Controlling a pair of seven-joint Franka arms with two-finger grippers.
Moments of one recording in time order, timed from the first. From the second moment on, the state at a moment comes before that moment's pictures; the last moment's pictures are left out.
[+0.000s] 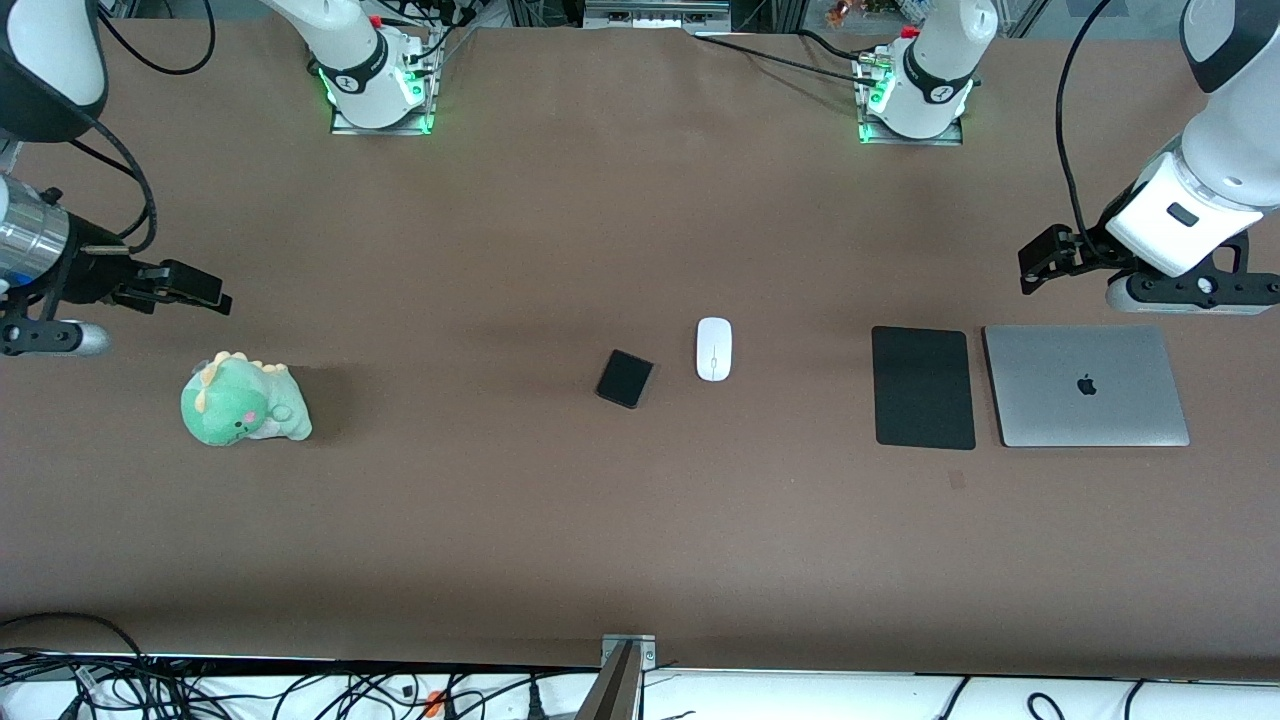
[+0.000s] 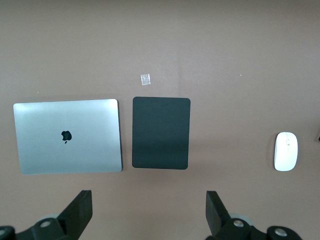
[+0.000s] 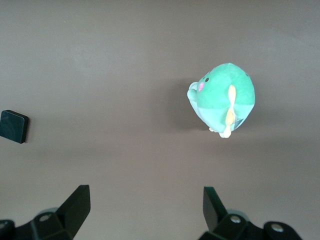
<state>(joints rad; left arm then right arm) -0.04 0.04 -0.07 -1.64 0.03 1.69 -0.10 0.23 0.19 -0.23 -1.51 0.13 1.62 0.03</state>
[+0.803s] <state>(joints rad) -0.04 0.08 -0.07 -1.64 0.03 1.60 -0.10 0.24 0.15 -0.24 -1.56 0.09 1.64 0.04</state>
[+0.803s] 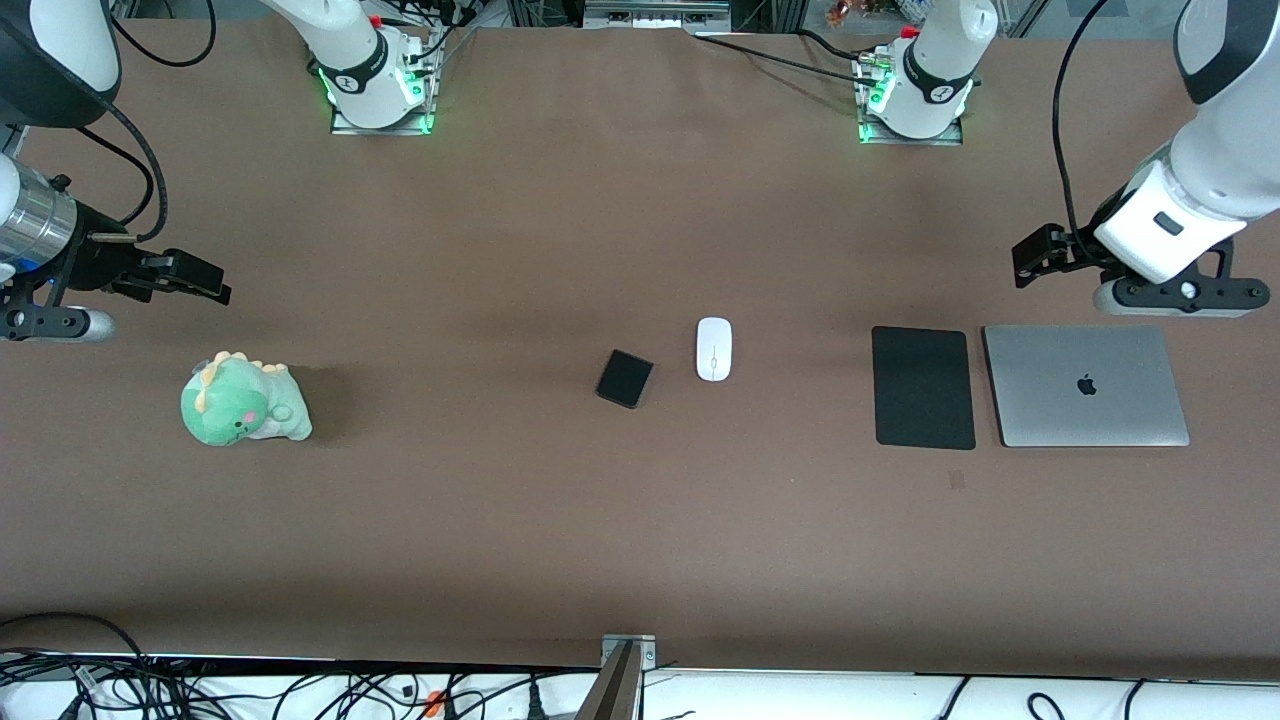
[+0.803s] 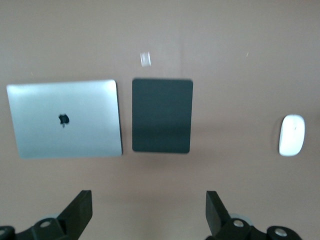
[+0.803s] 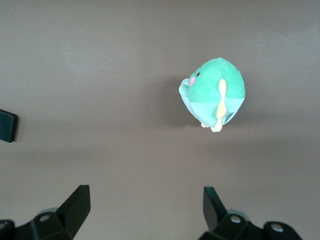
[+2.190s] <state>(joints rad) -0.41 0.70 -0.22 -1.68 0.07 2.34 -0.63 0.23 0.15 -0.25 -1.54 0.08 1.66 0.04</state>
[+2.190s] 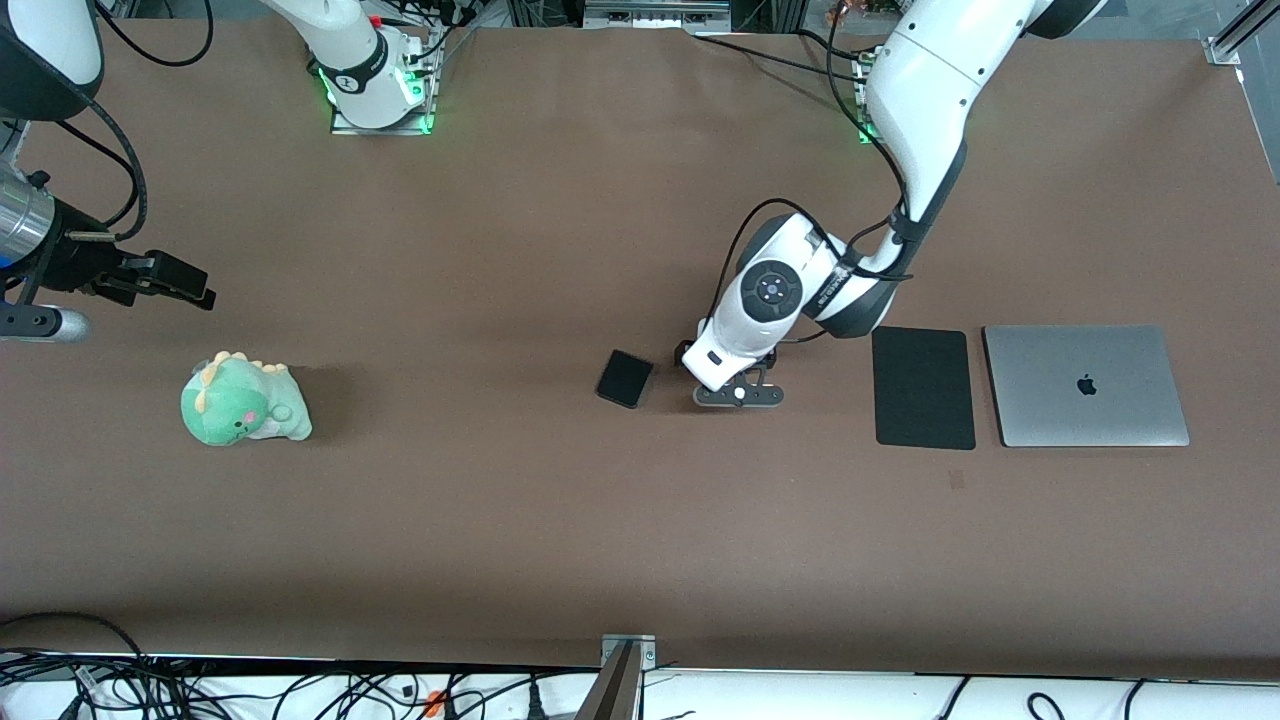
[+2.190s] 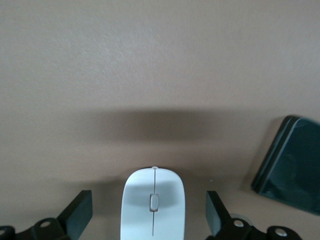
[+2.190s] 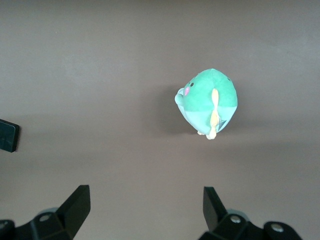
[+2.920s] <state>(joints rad) -0.45 0.70 -0.22 -1.73 0.12 2.36 -0.64 0.26 0.24 -0.23 -1.54 0.08 1.54 0.03</state>
